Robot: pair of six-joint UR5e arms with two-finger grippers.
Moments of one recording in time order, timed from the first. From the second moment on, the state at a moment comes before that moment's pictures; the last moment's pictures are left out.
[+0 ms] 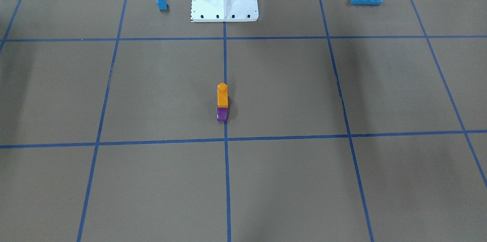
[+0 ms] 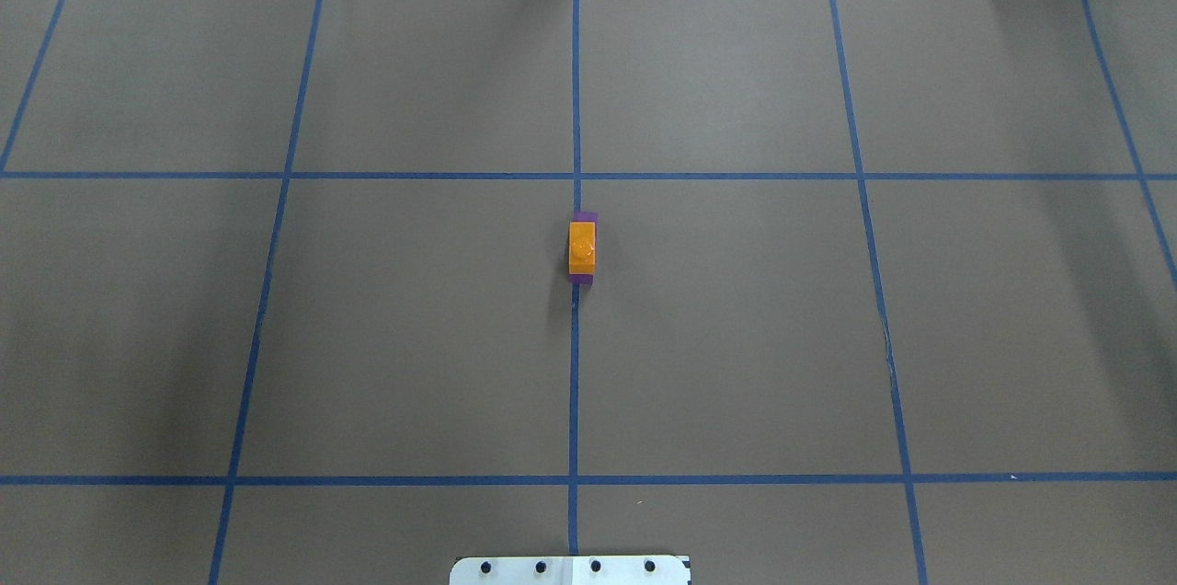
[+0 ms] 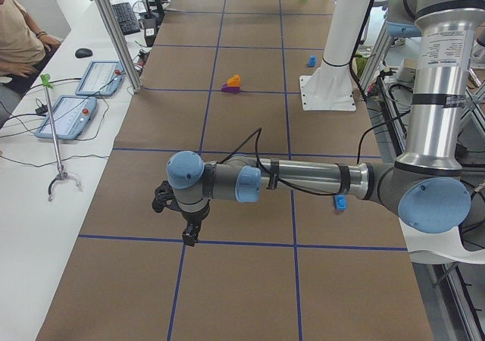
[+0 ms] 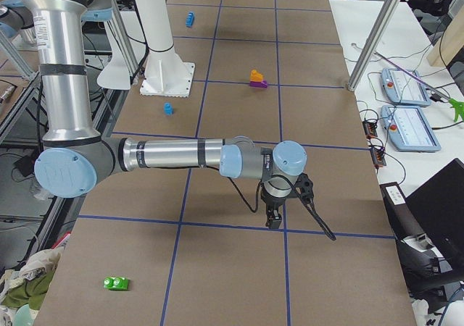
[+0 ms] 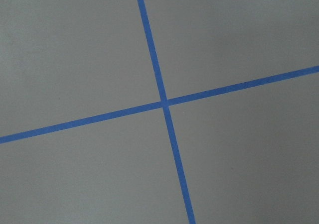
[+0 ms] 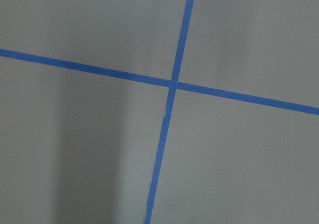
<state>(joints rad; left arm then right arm) -1.57 -1.61 -1.58 -1.59 -2.35 0.15 1.53 -1.51 1.58 -1.69 2.31 -0.17</state>
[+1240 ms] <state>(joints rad) -1.57 -1.55 -1.68 -1.59 -2.33 0.10 1.53 -1.51 1.58 -1.69 2.31 -0.15</state>
